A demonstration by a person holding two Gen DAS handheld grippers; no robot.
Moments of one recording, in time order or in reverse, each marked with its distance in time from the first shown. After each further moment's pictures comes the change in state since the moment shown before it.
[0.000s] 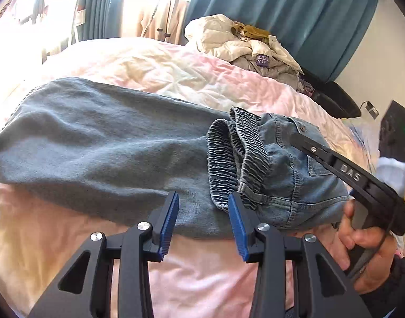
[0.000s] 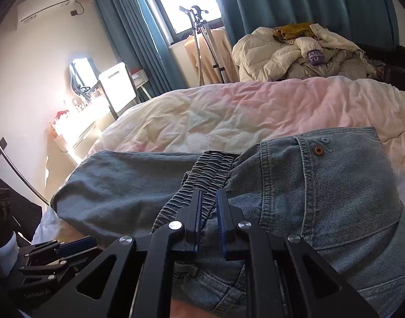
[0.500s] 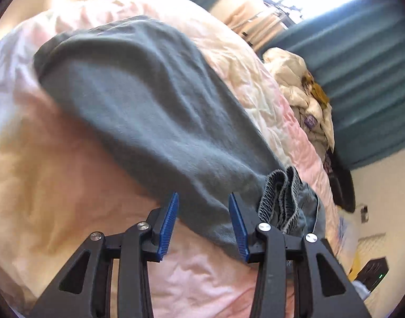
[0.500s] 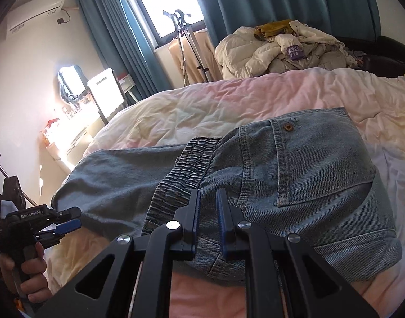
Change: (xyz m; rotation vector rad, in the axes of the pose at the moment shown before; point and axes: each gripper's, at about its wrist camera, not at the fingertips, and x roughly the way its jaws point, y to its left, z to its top) left arm -0.016 0.142 -0.018 -0.695 -0.015 -0.071; right arm -0.030 -0.009 -0.023 0.085 0.005 -0.068
